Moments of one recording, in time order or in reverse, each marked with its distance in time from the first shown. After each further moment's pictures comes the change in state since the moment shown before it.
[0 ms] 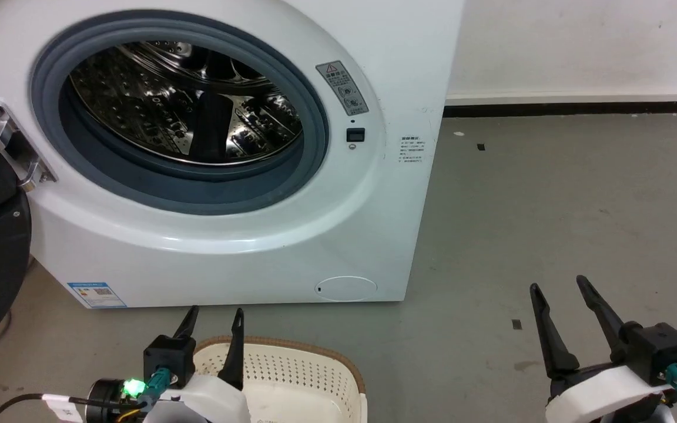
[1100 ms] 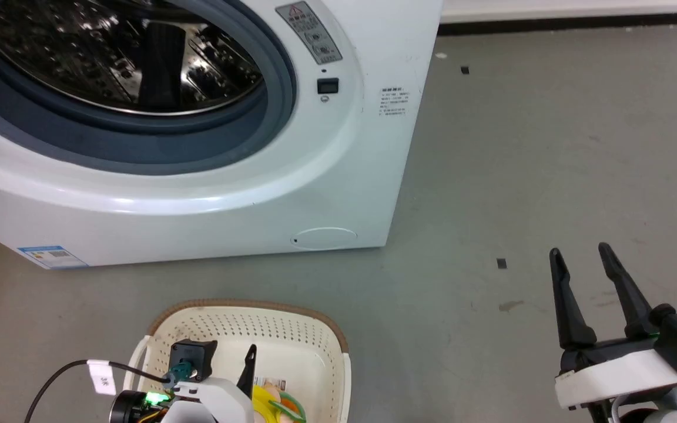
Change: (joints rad) left arm -0.165 0.034 -0.071 0.454 -0.088 -0.044 -0.033; right arm -0.040 0.000 -0.009 -0.043 0.067 0.000 -0.067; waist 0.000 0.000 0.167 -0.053
